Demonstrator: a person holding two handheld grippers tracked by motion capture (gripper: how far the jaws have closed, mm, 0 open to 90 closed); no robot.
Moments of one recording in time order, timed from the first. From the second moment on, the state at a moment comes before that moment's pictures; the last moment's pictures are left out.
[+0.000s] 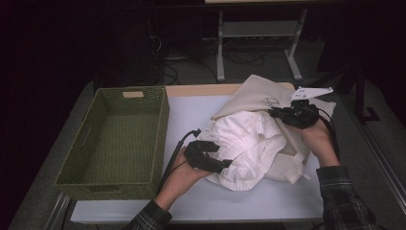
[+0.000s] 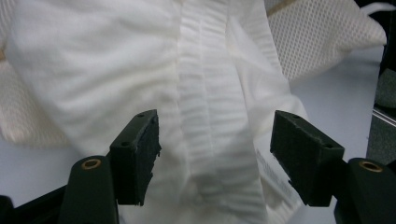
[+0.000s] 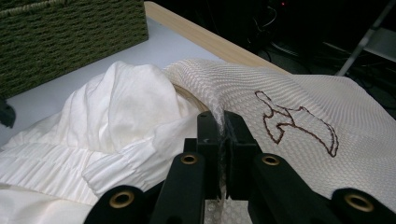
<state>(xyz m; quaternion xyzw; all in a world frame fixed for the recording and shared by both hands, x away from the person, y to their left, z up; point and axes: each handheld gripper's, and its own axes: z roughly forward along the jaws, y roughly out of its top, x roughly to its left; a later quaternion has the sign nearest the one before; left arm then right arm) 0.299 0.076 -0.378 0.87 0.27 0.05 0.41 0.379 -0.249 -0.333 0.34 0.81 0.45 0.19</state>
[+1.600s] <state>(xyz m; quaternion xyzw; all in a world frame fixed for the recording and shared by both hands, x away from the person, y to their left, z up) 0.321 0.043 -0.404 0.88 0.23 0.07 0.41 0.380 -0.247 -0.334 0.34 0.81 0.44 0.20</state>
